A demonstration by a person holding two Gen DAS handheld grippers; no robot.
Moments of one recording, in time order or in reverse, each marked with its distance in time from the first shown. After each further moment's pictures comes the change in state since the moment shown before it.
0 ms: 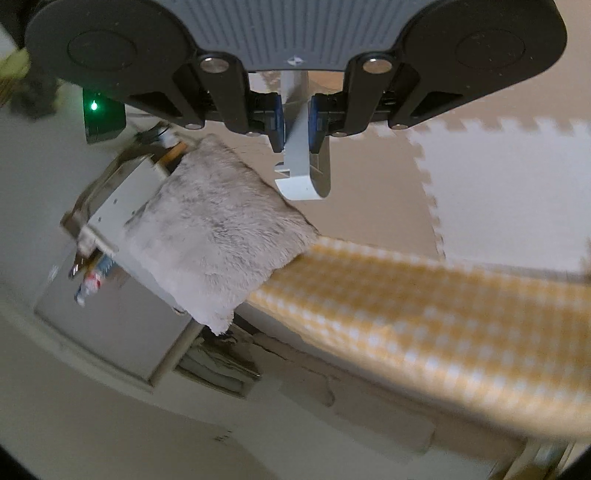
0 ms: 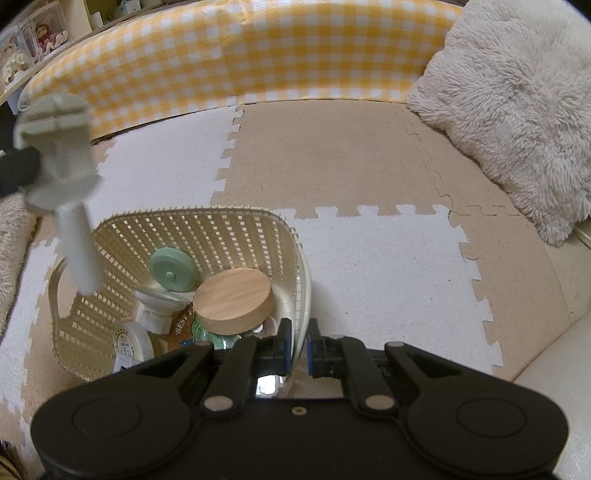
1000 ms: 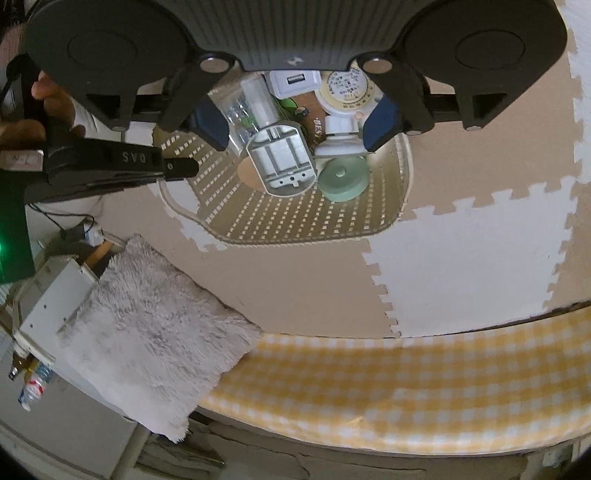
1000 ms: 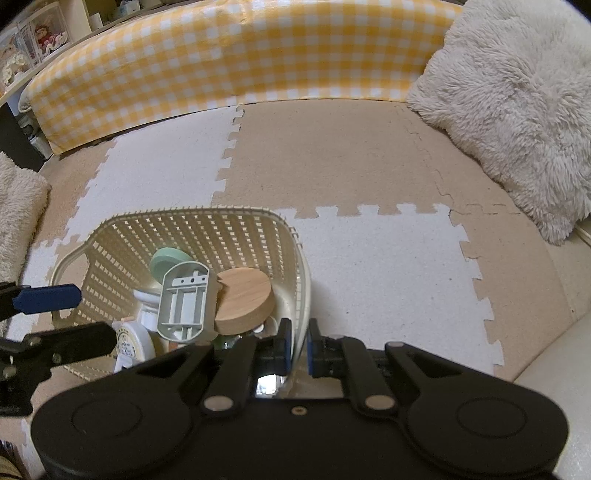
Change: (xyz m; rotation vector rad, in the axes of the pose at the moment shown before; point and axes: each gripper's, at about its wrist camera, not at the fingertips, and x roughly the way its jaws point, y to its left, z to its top) left arm 0.026 -0.011 -0.041 0.160 0.278 0.283; right arm 0.001 0.002 -0.001 0.002 0.001 -0.001
